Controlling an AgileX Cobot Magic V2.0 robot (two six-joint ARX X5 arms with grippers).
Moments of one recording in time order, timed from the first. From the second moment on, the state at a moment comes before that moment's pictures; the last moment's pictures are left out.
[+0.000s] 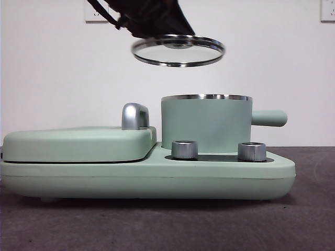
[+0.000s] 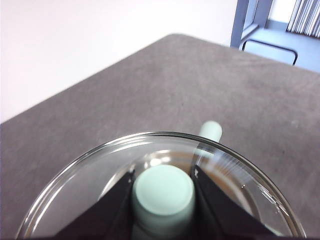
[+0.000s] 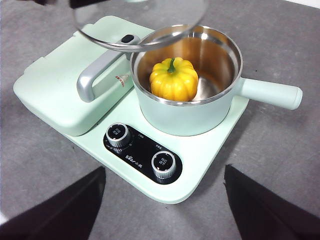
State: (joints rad) left arm -0.64 1.57 1.24 0.05 0.24 0.12; right arm 0.51 0.65 0.91 -0.81 -0.13 0.05
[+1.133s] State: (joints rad) left arm -0.68 1.78 1.24 0.26 0.24 0.04; right arm 0.51 0.65 0.91 -0.81 -0.13 0.03
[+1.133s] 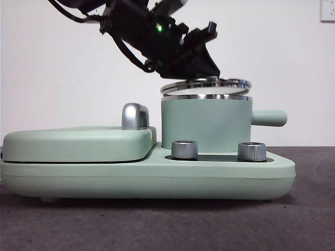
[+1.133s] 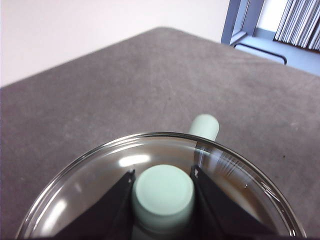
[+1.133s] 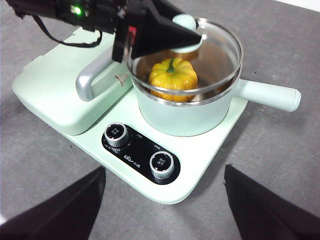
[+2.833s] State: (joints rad) left arm -0.68 1.80 1.26 0.22 0.27 0.11; right arm 0.51 0.65 0.91 -0.81 -0.13 0.02
